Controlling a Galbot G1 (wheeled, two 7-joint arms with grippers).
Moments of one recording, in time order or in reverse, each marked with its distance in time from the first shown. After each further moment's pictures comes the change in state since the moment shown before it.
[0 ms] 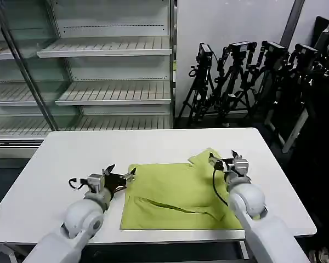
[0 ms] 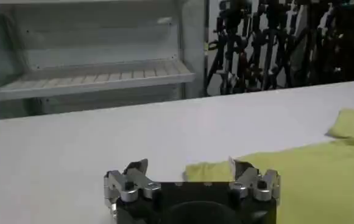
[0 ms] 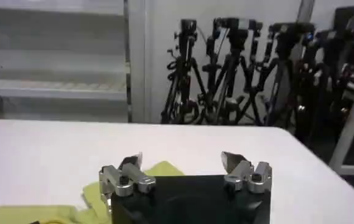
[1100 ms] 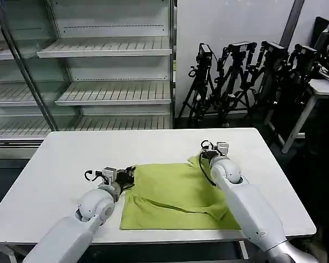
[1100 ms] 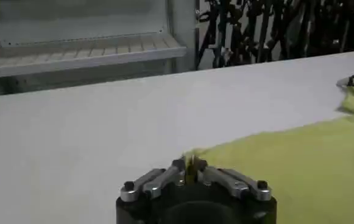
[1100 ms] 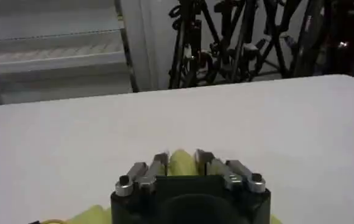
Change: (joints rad) left arm -0.092 0.003 0.106 0.131 -0.048 0.005 0.019; right arm 0.219 0.069 -0.106 -0.347 0.206 -0.003 -0.003
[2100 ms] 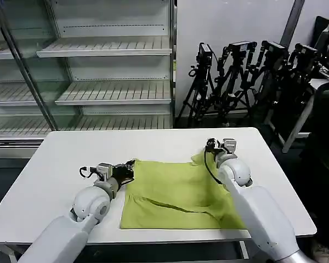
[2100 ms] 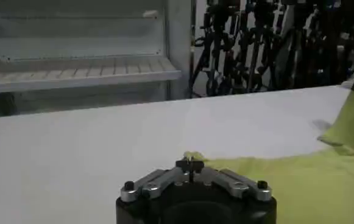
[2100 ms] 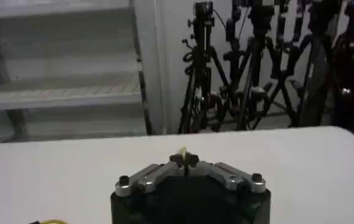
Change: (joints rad) left arm 0.030 0.024 -0.065 -0.114 -0.031 -0.008 0.009; right arm -0.121 -0.094 0.088 0.277 -0.111 0.078 -0.082
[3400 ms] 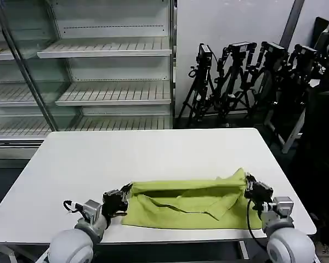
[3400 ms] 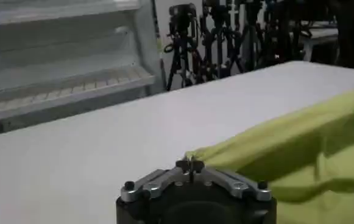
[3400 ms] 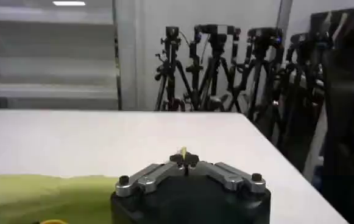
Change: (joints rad) left arm 0.422 0.101 -0.137 -0.315 0.256 -0.048 0.110; right arm -0.787 -0.037 0.456 0.568 -0.206 0.022 -0.109
